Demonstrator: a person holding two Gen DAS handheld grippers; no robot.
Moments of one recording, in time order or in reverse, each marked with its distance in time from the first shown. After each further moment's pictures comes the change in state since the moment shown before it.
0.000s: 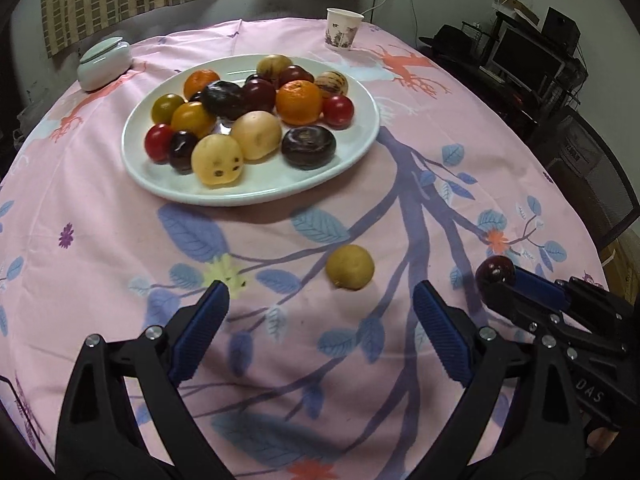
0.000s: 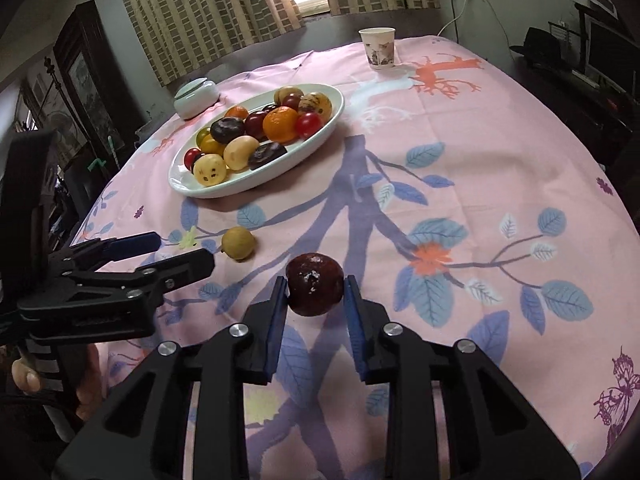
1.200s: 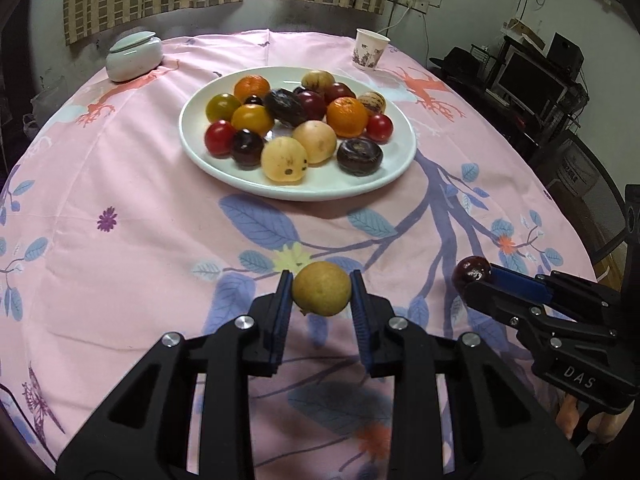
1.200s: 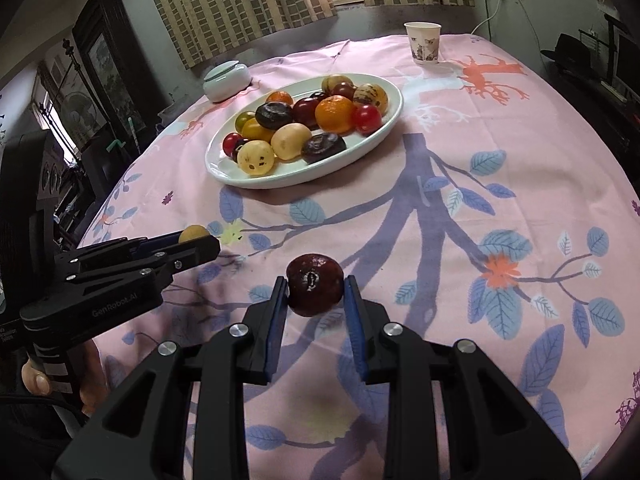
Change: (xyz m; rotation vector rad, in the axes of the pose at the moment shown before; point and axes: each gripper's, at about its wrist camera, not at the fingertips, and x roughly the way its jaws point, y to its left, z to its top) left arm -0.036 0.056 -0.015 -0.060 -0.065 -0.011; right arm 0.018 0.056 0.014 -0.089 0.055 0.065
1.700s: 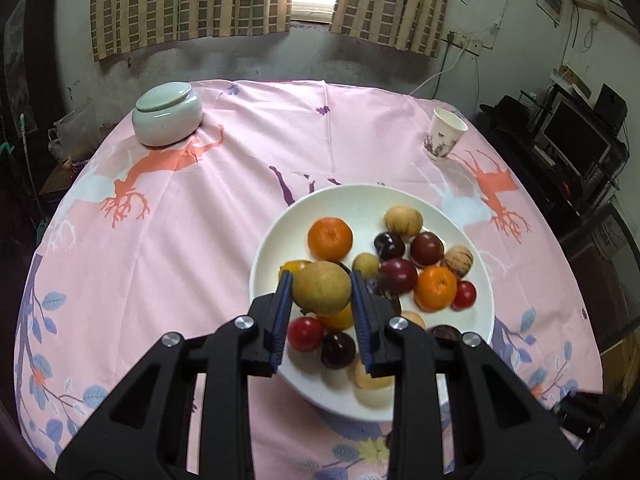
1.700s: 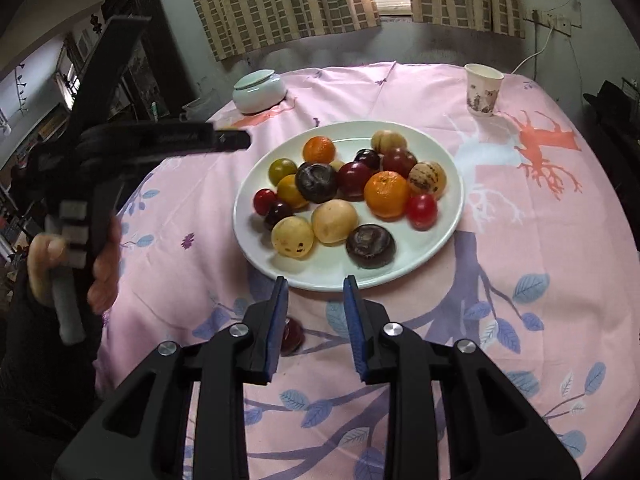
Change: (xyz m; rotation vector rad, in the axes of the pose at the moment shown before) left arm 0.021 0.065 0.162 -0.089 -0.063 0.107; right arm 0.023 0.028 0.080 -0.129 0.068 0.111
